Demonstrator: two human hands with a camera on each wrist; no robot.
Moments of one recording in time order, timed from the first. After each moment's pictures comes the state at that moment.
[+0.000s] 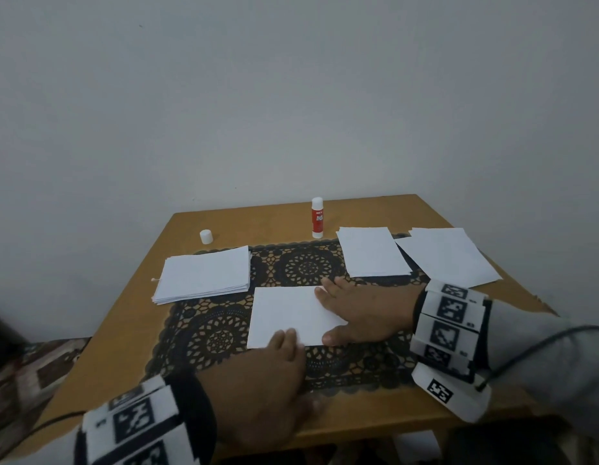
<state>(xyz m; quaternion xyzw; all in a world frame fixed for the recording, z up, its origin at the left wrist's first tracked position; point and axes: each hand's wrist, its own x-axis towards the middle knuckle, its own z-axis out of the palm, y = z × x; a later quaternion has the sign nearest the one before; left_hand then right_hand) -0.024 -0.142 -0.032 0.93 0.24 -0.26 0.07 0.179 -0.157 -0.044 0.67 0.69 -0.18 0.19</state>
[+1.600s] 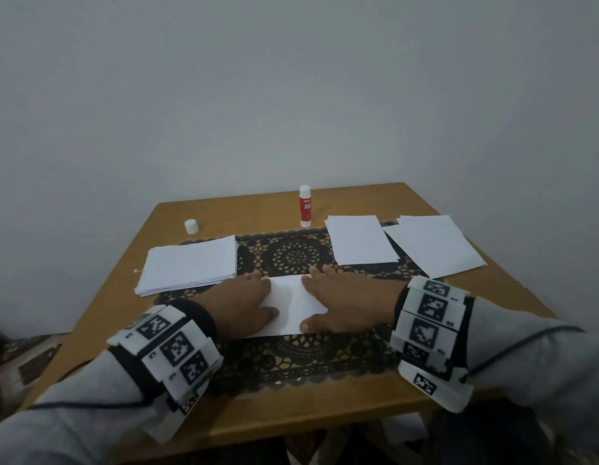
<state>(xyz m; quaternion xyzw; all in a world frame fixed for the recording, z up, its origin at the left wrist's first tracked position) 0.009 -0.069 -0.041 0.93 0.32 -0.17 0.05 0.168 -0.160 -0.046 0.70 0.68 -0.16 0.13</state>
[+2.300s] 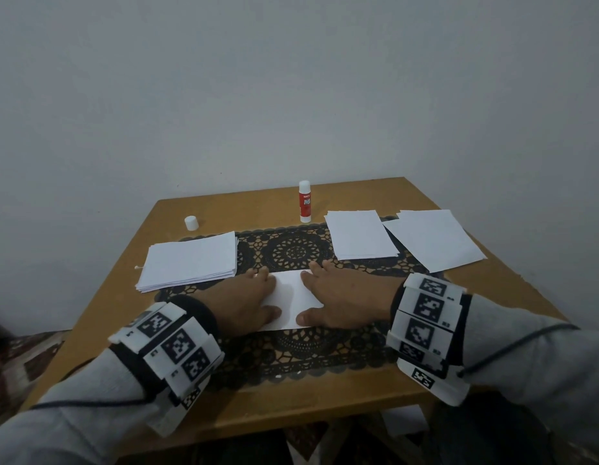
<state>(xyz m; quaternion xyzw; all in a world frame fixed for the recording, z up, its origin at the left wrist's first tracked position) 0.010 -0.068 -0.043 0.93 0.31 -0.19 0.07 0.166 -0.157 -0.052 0.71 0.68 -0.14 0.13</state>
